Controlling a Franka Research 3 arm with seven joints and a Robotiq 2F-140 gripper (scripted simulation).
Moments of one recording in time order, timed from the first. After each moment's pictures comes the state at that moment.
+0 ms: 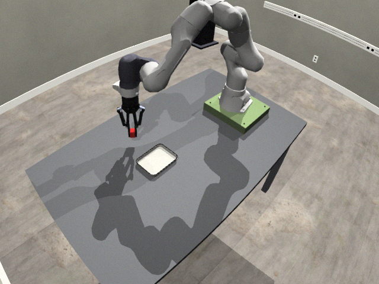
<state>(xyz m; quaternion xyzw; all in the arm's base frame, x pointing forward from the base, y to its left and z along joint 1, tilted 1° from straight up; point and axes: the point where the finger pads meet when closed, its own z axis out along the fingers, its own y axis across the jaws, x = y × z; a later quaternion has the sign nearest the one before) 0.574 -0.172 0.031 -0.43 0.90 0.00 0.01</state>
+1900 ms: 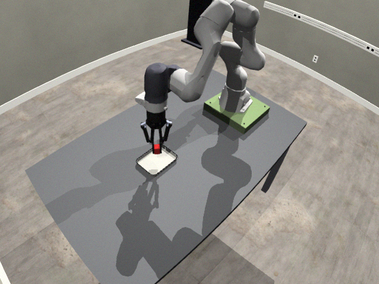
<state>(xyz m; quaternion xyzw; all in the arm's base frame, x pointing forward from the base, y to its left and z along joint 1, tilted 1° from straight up) 0.566 0.002 0.052 -0.45 0.90 0.01 0.01</state>
